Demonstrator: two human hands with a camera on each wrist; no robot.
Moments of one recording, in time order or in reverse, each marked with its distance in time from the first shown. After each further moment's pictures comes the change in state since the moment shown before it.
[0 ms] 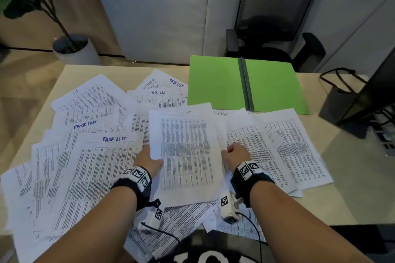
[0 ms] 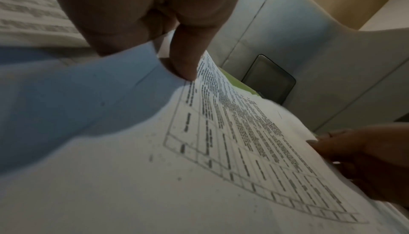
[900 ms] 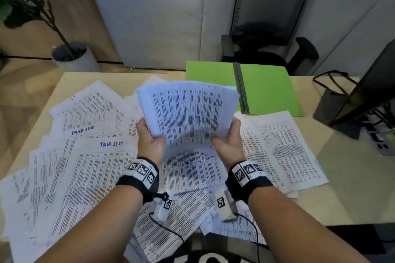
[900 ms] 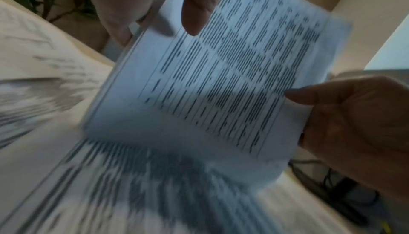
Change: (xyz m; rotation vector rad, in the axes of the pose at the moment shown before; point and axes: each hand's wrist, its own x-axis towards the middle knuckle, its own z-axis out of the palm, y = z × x) left_hand -0.029 0.075 -0.013 -0.632 0.252 0.283; right_hand -0.053 -0.054 -0.035 0.700 0.076 -0.418
